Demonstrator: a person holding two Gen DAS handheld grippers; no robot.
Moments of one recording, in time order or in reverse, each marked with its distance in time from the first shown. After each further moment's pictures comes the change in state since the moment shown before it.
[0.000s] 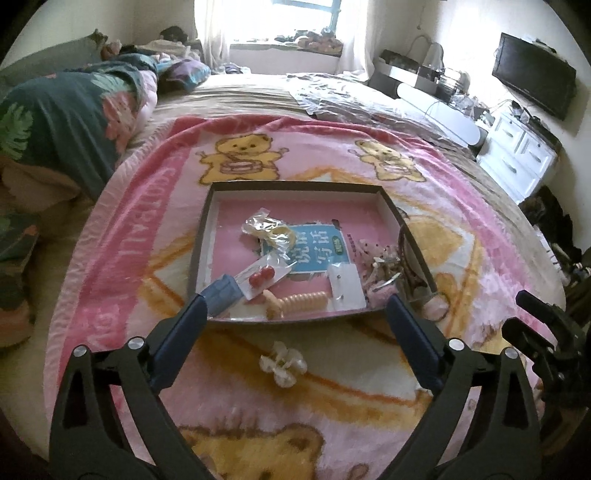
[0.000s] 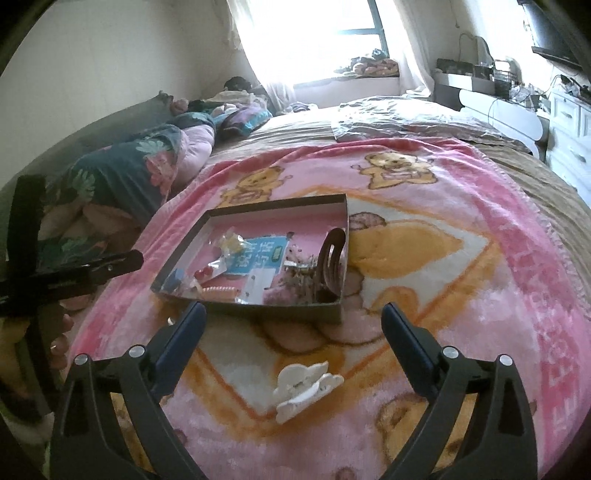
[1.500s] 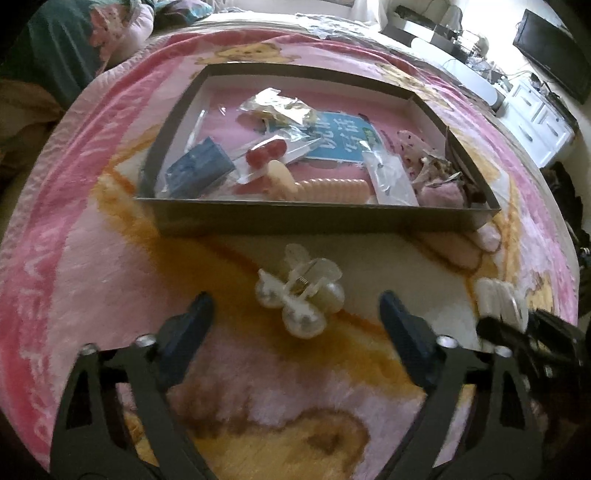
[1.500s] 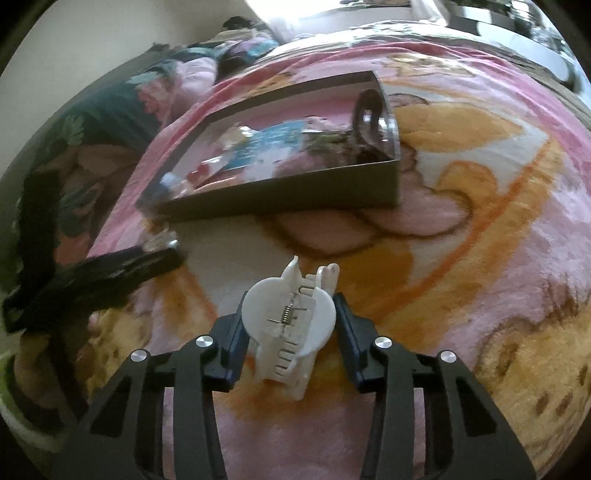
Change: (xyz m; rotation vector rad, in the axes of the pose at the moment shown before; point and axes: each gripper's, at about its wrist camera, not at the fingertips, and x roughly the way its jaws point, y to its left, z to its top) left arm 0.093 0.017 -0.074 -0.045 0.216 -0.015; right arm 0.085 0.011 -0.069 0.041 0.271 0.120
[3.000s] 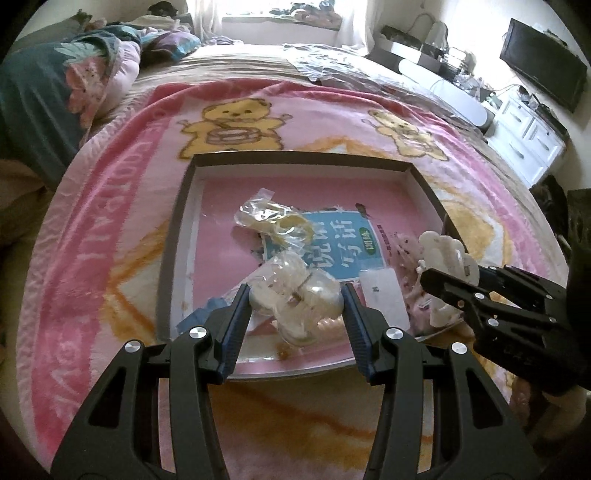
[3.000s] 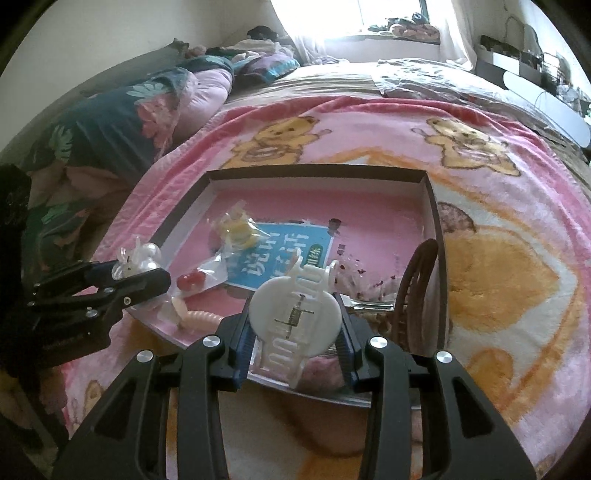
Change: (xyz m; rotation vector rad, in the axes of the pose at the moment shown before) left arm -0.017 0.004 0.088 0.049 -0.105 -0.021; right arm 0.045 0.018 0.127 -0.110 -0.068 -0.070
